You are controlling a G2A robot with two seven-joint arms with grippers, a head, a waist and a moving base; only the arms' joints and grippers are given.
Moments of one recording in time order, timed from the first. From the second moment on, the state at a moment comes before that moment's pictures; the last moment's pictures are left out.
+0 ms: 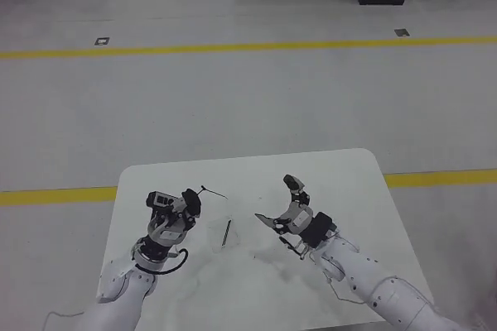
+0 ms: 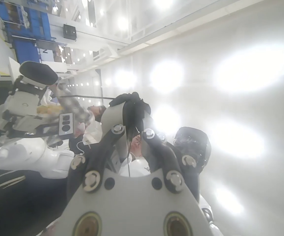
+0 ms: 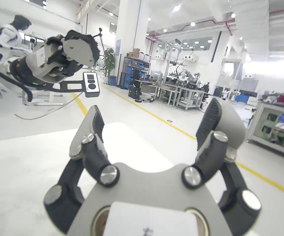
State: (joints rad) left arm 1.61 -1.21 -1.32 -1.71 -1.02 -0.34 -0.90; right arm -1.23 -0.99 0.74 -1.41 -1.22 -0.16 -0.96
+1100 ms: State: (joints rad) left arm 1.63 -1.27 -1.41 -1.67 -0.67 -0.34 -0.74; right arm -1.31 -0.97 0.80 -1.35 -0.86 -0.34 -0.92
